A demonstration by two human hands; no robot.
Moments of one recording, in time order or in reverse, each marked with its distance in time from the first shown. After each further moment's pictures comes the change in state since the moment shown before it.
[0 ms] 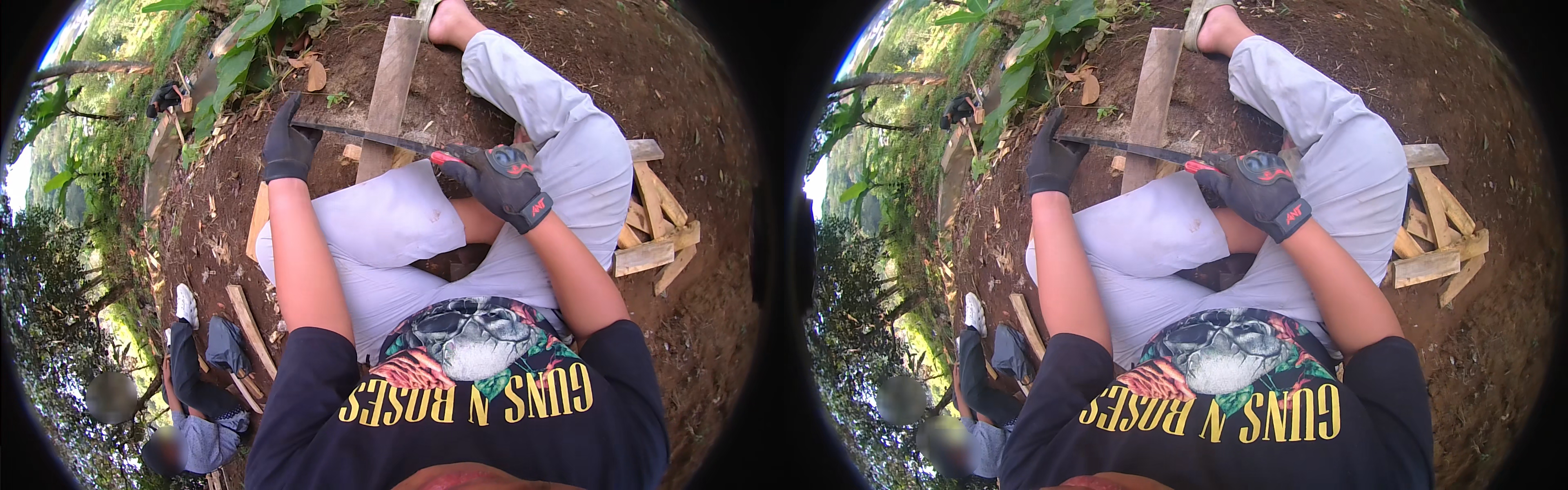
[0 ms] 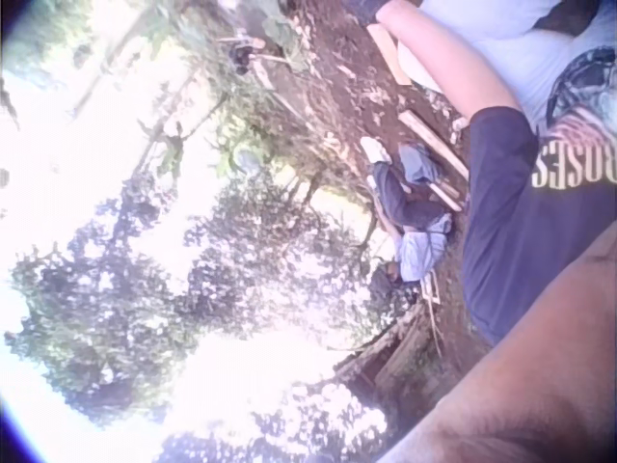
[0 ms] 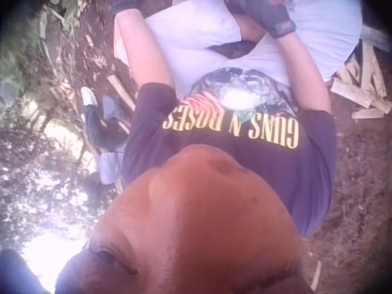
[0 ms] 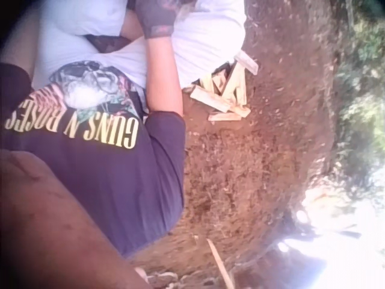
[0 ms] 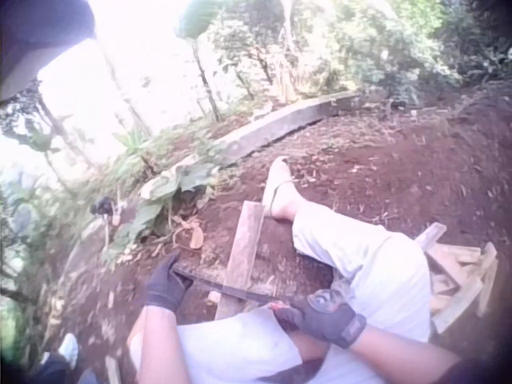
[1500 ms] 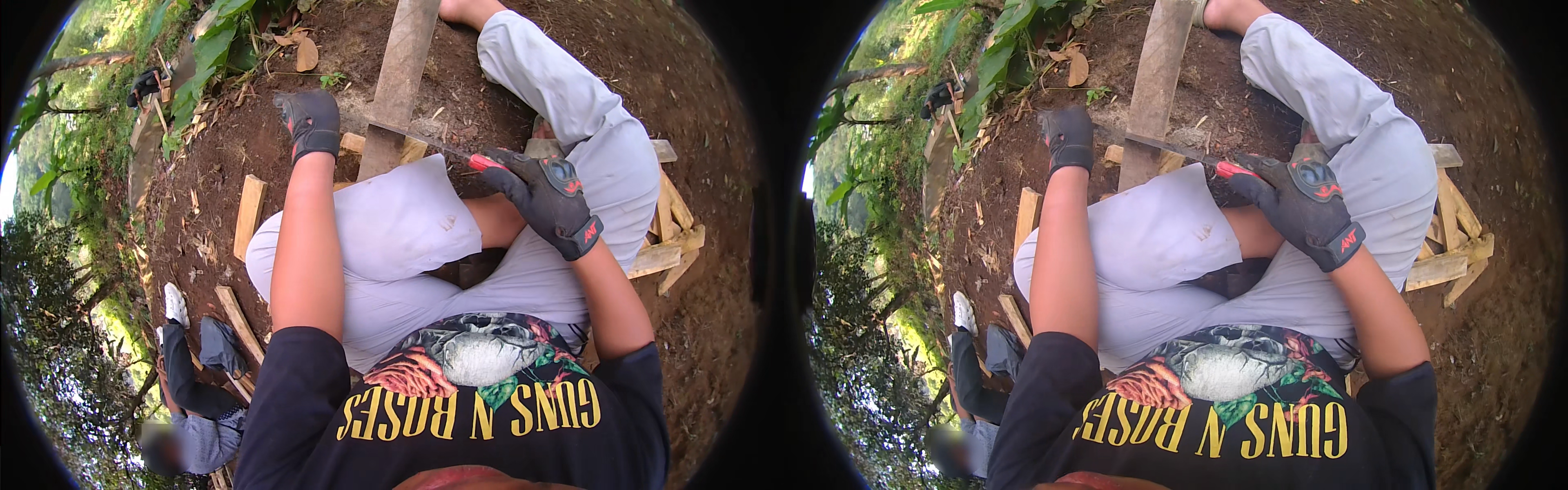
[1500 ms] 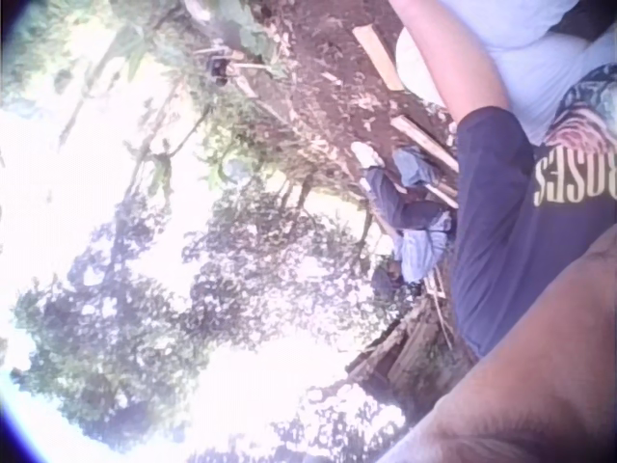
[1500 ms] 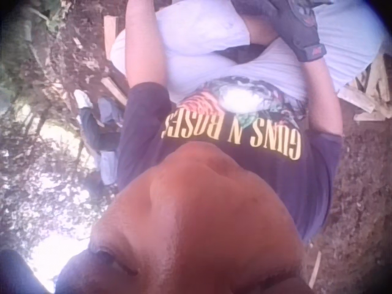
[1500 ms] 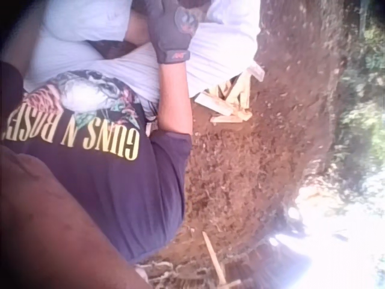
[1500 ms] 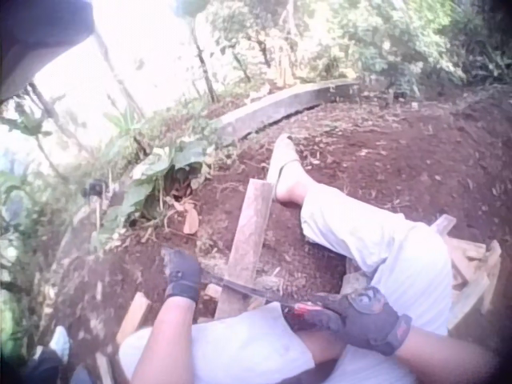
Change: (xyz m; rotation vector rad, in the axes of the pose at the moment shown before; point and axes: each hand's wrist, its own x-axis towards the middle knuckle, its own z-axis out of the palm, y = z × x) left_hand 0.018 0.006 0.075 2.016 -0.028 0.306; right_hand -0.007 -0.009 -0.035 0.030 -0.252 0.169
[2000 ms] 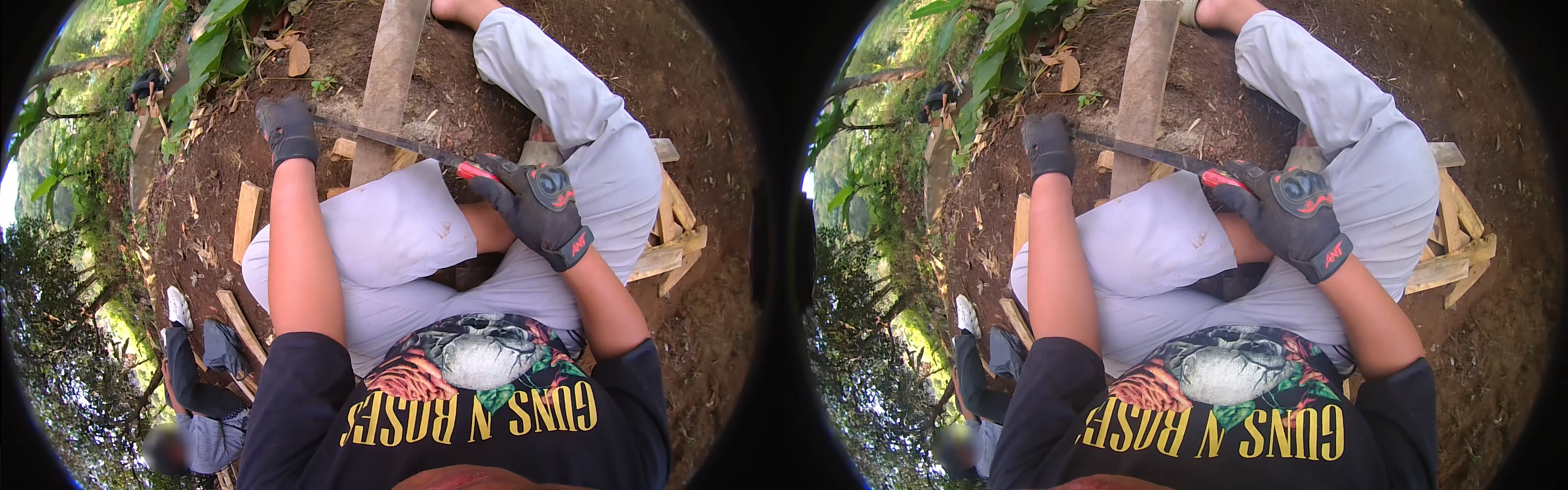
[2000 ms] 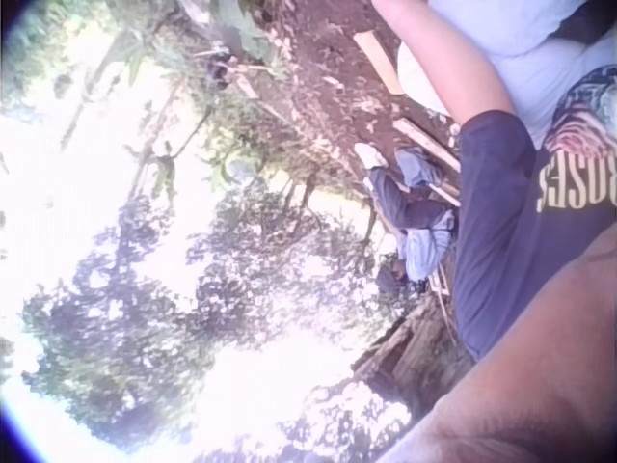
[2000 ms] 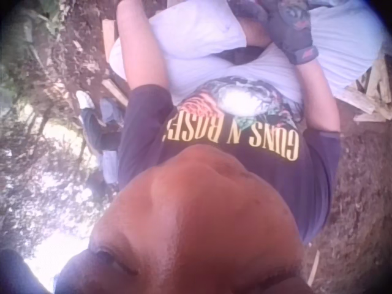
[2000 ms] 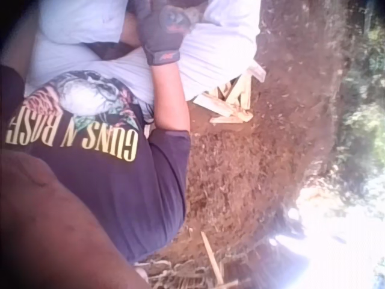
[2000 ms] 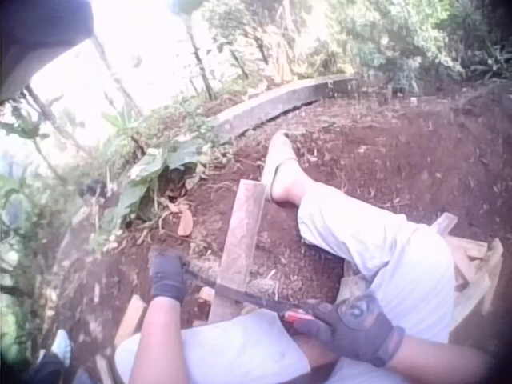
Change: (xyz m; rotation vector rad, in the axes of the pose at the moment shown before) left_hand 0.005 -0.011 0.023 -1.386 0.287 -0.752; right_hand -0.001 -0.001 0.004 -0.099 0.056 -0.009
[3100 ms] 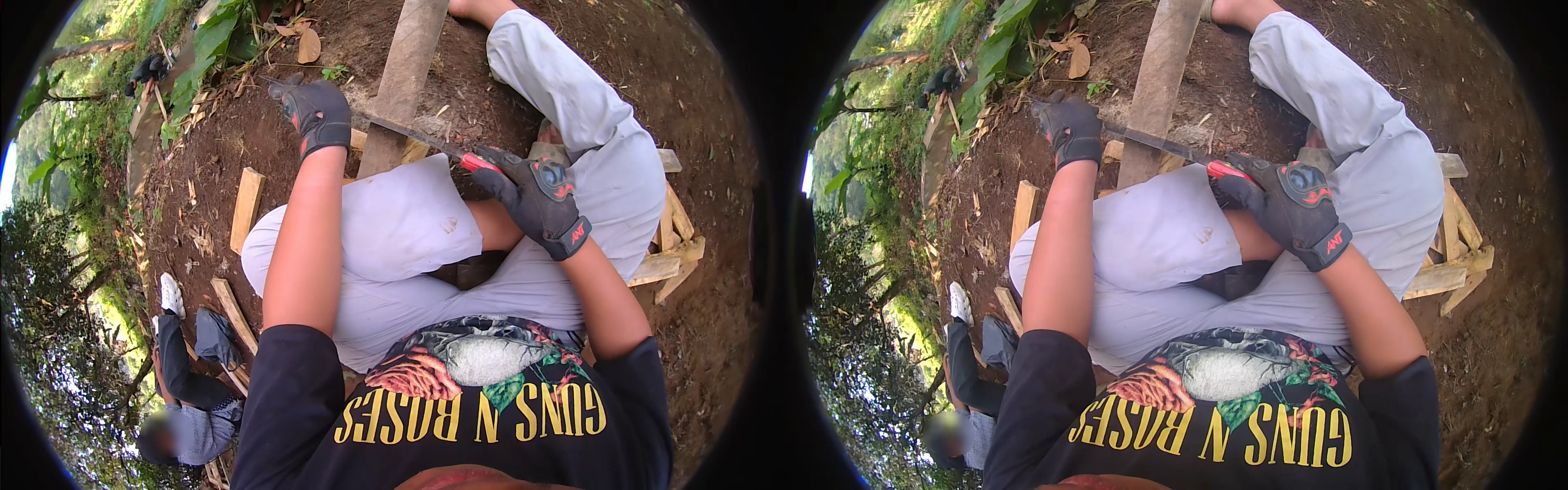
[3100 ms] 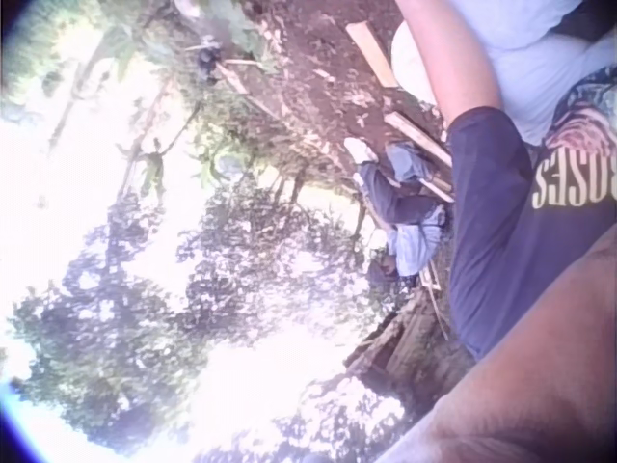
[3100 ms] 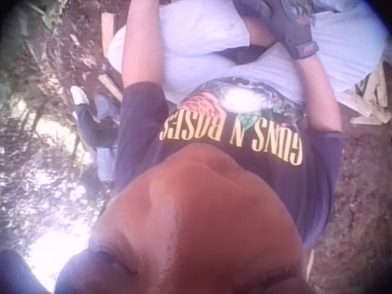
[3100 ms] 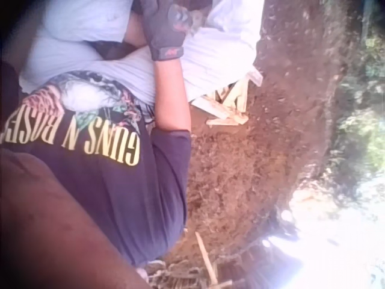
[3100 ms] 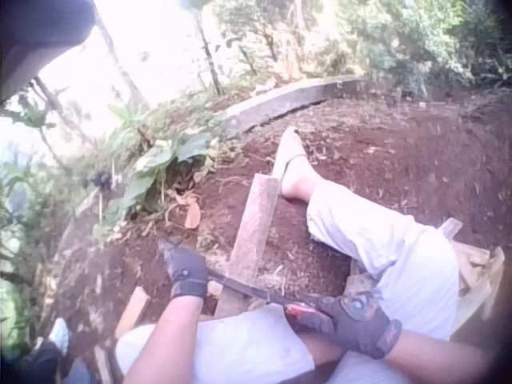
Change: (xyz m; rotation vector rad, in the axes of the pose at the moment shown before) left_hand -0.009 -0.015 0.029 1.239 -0.066 0.724; right_hand 0.015 -0.005 0.007 0.097 -0.050 -0.015
